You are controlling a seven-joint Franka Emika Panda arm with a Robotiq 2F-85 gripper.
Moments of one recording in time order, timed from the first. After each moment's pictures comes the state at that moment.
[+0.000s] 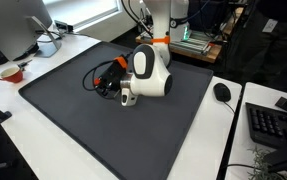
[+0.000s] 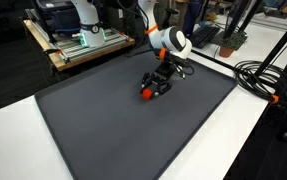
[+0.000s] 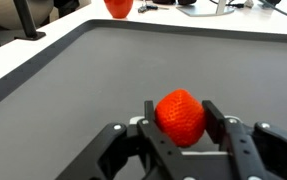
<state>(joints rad) 0.15 0.91 0.12 -1.67 -1.46 1.72 -0.56</state>
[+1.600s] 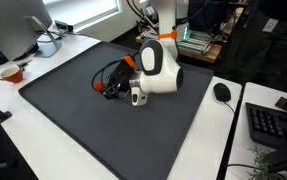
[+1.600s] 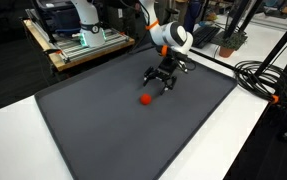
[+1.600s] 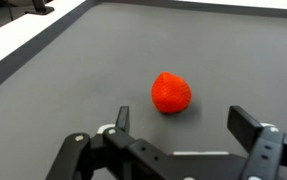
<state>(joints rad) 0.15 0.85 0.18 -1.74 -1.43 1.77 -0.55</state>
